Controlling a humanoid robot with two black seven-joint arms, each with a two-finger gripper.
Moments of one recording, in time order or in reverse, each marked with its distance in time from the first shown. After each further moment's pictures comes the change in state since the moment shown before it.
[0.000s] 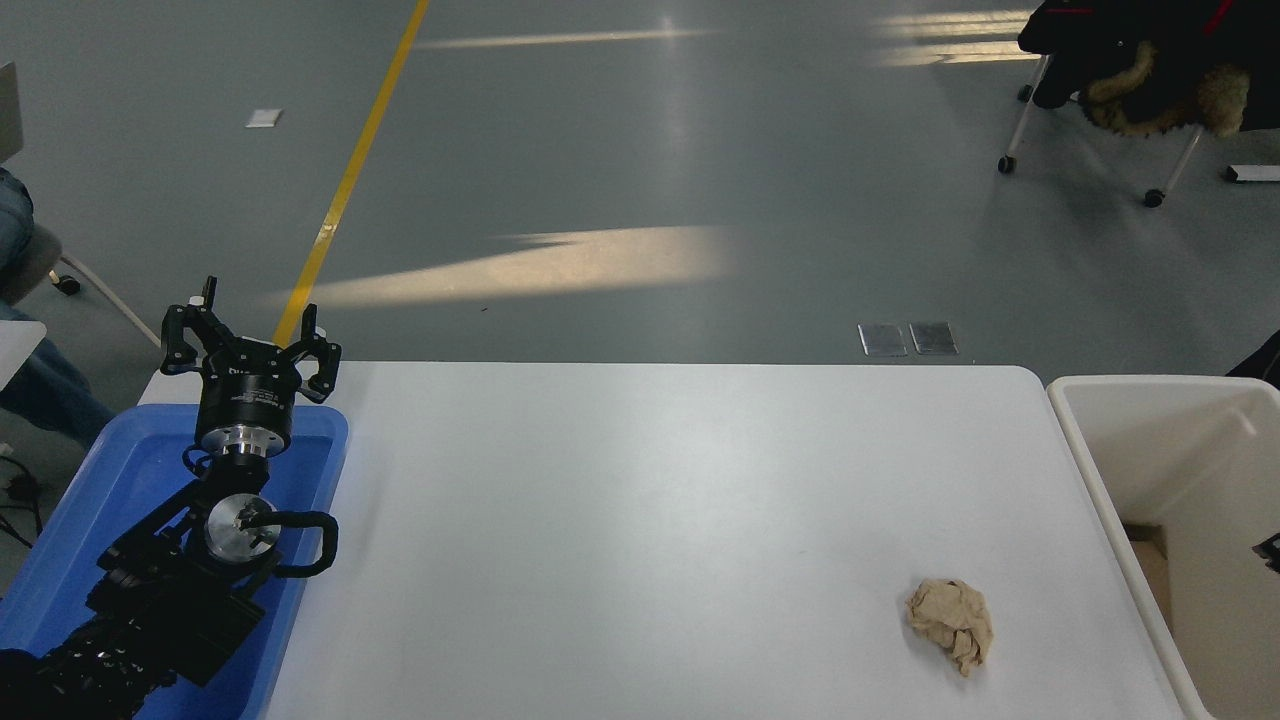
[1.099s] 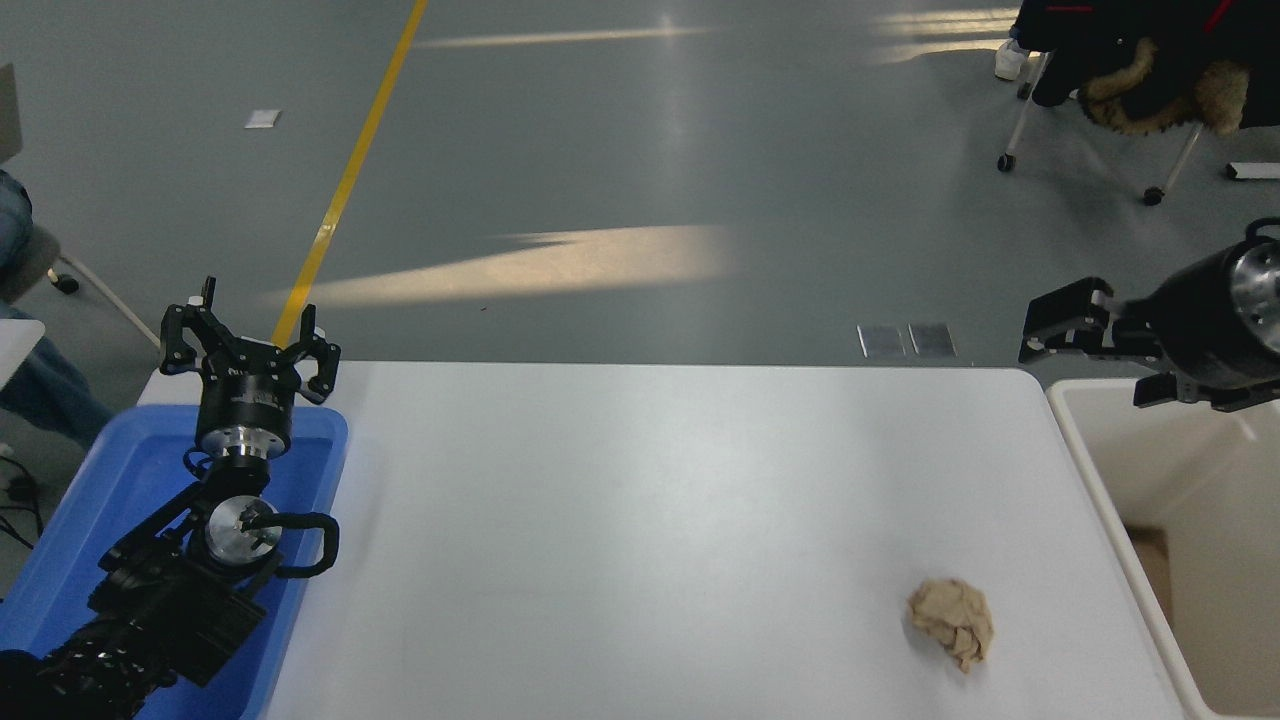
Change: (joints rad) left arm 0.002 0.000 -0.001 0.001 -0.002 0.000 -0.001; right arm 1.796 0.160 -0.714 1.381 -0.076 0.425 0.024
